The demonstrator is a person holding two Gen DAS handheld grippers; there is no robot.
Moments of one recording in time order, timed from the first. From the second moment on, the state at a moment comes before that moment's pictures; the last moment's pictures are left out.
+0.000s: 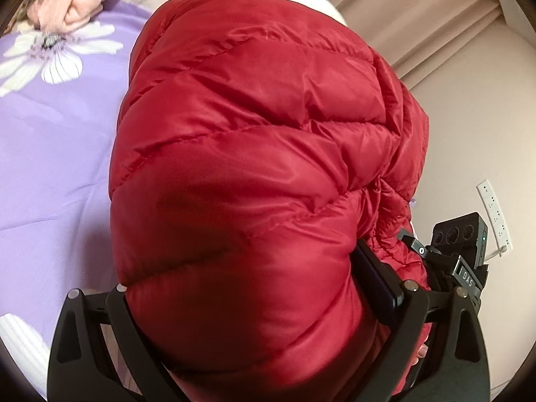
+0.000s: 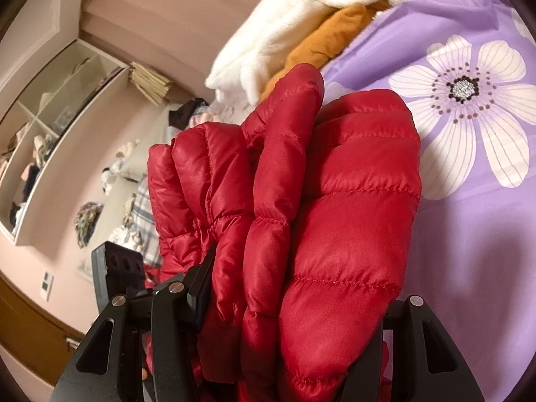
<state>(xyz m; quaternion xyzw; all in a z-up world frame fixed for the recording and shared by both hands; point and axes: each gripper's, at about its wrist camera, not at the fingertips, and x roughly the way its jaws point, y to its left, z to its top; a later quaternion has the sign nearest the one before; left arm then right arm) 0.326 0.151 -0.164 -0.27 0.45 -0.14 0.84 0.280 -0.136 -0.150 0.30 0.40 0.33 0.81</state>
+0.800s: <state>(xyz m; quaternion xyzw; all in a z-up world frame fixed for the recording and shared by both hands) 0.284 0.161 -0.111 -0.18 0.45 -0.09 0.87 0.209 -0.127 -0.115 0.25 0.42 0.26 0.83</state>
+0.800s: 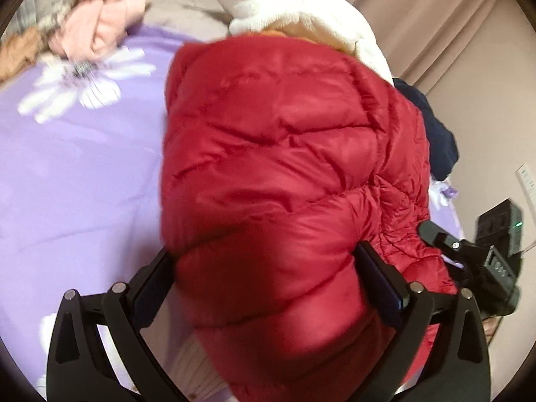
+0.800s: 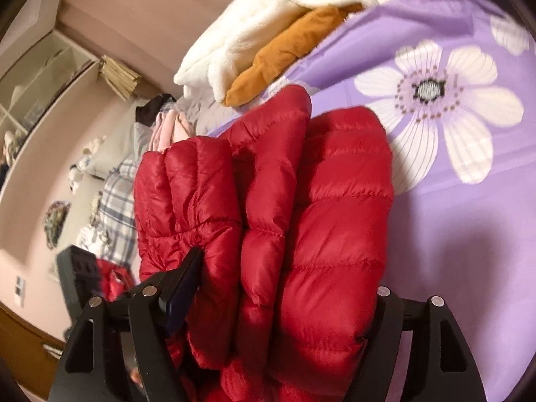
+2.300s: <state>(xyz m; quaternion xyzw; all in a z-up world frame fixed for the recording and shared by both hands) 0.245 0.123 -0.111 -0.03 0.43 -0.09 0.90 0.240 -0.064 -0.124 0.05 0.40 0.26 0.88</state>
